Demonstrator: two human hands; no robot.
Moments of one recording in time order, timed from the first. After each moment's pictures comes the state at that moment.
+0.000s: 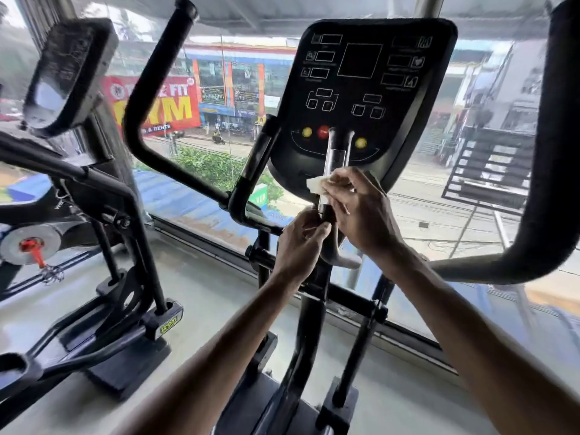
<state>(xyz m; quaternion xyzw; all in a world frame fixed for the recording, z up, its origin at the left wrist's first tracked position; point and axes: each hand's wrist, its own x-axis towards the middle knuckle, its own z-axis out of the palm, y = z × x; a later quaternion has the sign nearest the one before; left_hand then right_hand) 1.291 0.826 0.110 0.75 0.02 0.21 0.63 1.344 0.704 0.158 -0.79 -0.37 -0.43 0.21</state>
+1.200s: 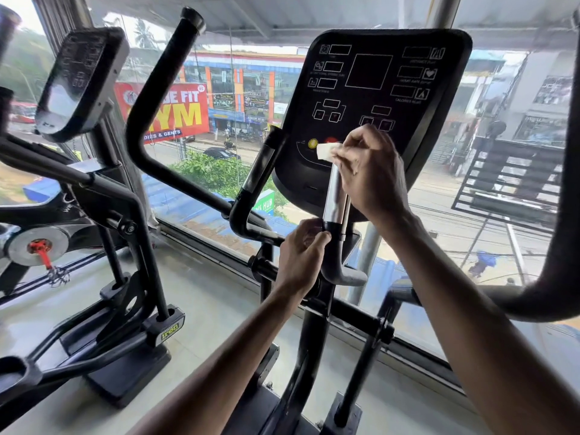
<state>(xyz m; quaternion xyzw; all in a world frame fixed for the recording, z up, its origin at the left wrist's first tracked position) 1.305 0.823 0.120 0.69 0.02 0.23 0.69 1.392 0.721 0.223 -0.80 -0.31 -0.47 0.22</state>
